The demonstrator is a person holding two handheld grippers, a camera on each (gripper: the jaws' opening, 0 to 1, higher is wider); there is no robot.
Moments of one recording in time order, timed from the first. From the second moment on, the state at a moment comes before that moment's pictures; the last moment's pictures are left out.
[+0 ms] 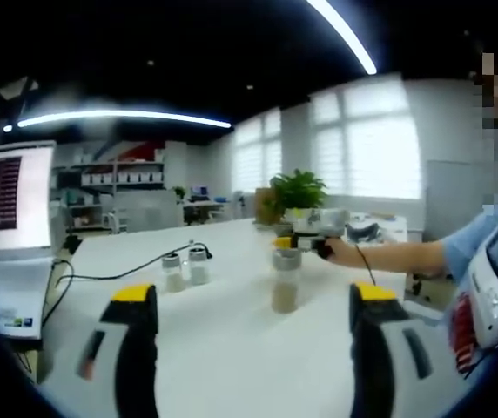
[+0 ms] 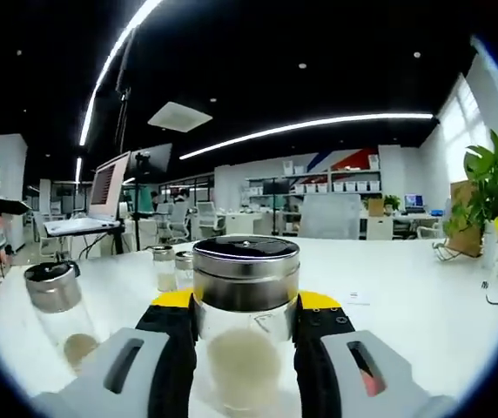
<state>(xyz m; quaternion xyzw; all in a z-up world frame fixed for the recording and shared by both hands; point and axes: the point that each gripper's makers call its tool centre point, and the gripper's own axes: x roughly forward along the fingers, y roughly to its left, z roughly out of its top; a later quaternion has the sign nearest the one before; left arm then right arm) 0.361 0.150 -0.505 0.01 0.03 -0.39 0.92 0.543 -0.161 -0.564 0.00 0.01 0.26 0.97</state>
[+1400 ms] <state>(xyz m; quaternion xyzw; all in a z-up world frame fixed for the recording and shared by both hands) 0.358 0.148 -0.507 0.01 0.04 -0.39 0.92 0.456 -0.119 -0.594 -0.01 0.02 0.32 0.95</state>
